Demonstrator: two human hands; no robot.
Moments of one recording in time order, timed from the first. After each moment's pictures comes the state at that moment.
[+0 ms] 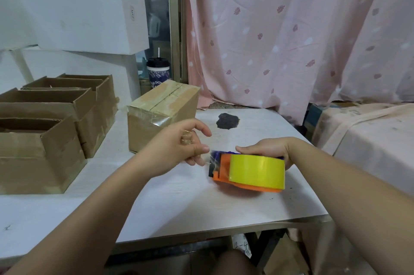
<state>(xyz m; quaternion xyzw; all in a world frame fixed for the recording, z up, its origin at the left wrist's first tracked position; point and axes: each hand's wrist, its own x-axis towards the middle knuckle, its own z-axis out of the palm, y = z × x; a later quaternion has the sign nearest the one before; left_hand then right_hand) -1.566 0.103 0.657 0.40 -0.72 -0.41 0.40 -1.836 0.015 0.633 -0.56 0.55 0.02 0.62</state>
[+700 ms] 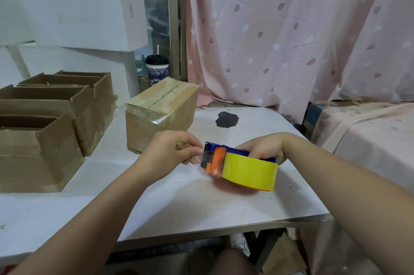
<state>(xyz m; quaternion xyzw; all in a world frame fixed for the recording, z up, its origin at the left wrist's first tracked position) -1.562 0.097 0.633 0.46 -0.72 -0.30 0.42 -1.816 0.020 0.639 -0.65 0.46 0.06 0.60</state>
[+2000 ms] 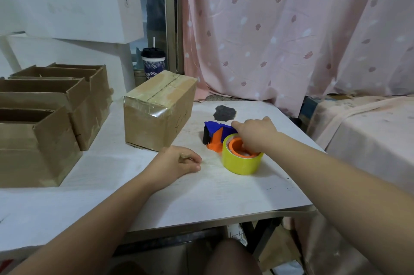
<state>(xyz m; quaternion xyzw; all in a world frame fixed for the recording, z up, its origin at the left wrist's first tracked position) -1.559 0.084 0.580 0.51 -0.74 -0.31 0.31 -1.789 0.014 0.629 -0.77 0.61 0.12 -0.17</state>
